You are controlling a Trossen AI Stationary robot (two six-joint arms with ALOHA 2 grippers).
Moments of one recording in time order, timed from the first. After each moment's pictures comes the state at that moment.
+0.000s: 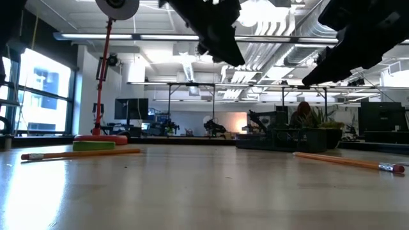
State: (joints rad) left arm 0.22 1.83 1.54 -0.42 -0.20 0.10; right arm 0.43 1.06 0.45 0.00 0.39 0.35
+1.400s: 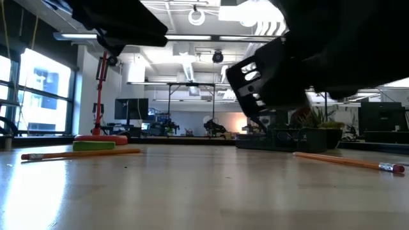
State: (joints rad) left arm -0.46 1.50 0.75 0.22 -0.61 -0.37; right arm 0.44 1.96 0.87 0.62 -0.35 0.02
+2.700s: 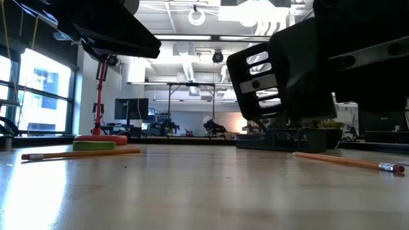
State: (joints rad) left arm -0.53 1.58 0.75 0.24 -0.79 -0.43; right arm 0.53 2.07 0.92 0.76 -0.31 -0.06
